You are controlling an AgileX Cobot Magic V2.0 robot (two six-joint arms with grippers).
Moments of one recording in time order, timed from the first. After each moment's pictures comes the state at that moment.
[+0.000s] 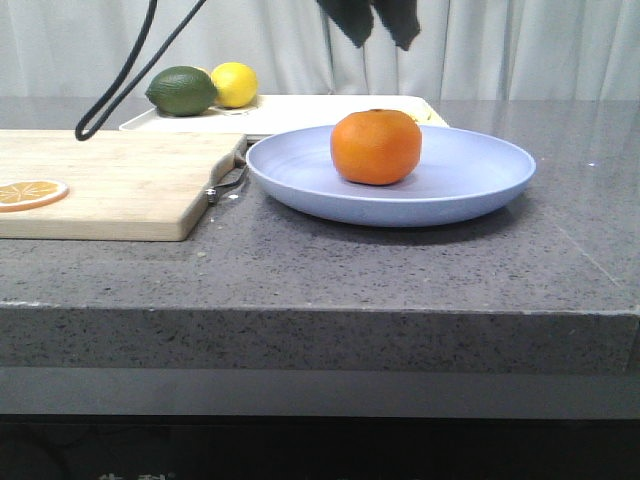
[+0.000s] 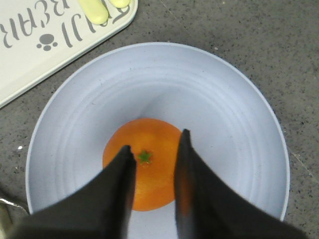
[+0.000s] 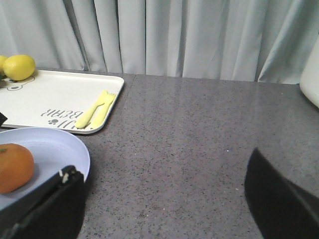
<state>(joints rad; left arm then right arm) -0.74 2.05 -2.20 -0.03 1.17 -0.02 0.00 0.48 -0.58 0.01 0.31 0.00</state>
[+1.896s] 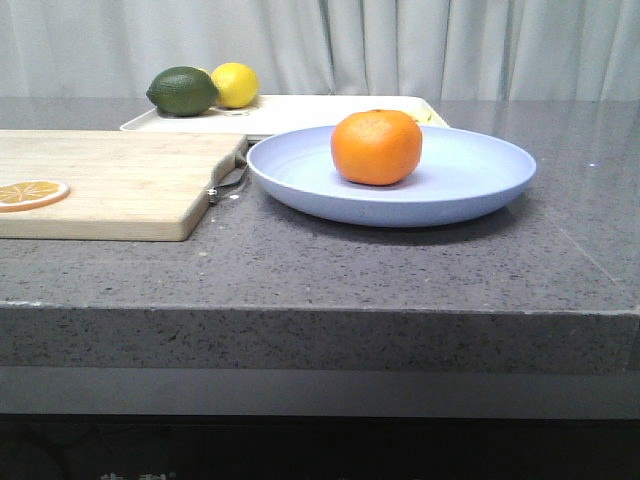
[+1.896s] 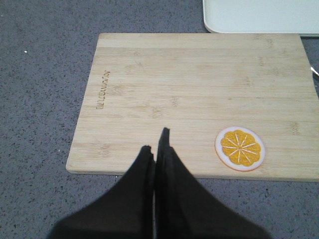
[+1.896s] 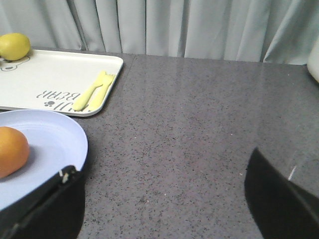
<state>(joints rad) -0.13 0.74 -0.88 0.13 0.78 -0.12 0.00 0.56 -0.58 0.01 0.31 0.00</state>
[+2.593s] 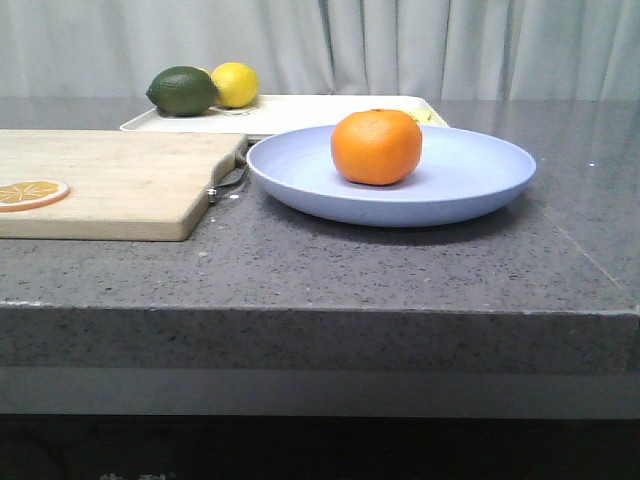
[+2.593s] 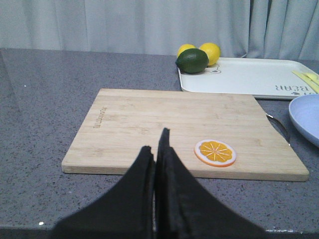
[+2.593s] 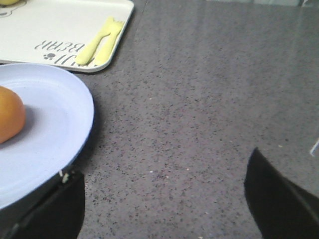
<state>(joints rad) -0.13 0.00 -0.41 0.09 0.62 -0.12 0.06 0.83 -0.61 0.03 0.27 0.00</state>
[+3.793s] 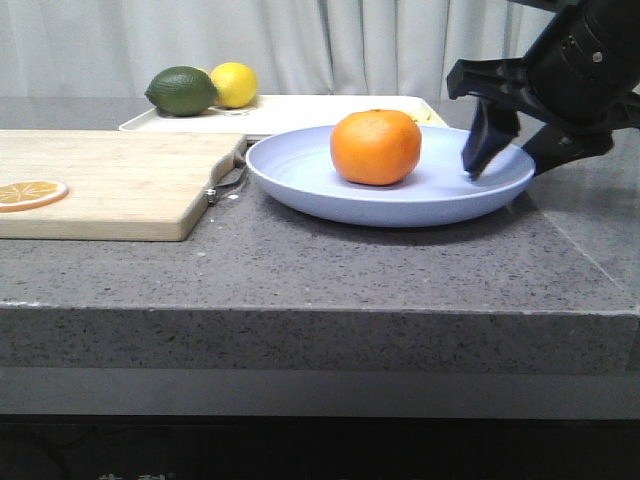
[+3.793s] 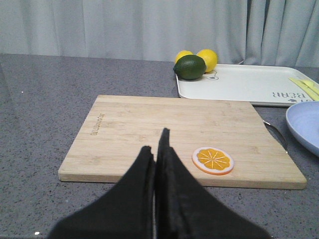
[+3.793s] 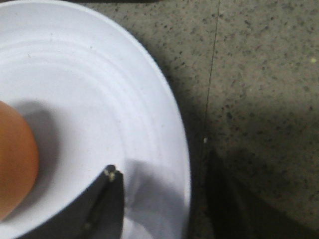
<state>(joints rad) -0.13 0.00 -0.41 0.08 0.59 -0.12 0.22 1.62 -1.05 0.29 0.32 0.00</state>
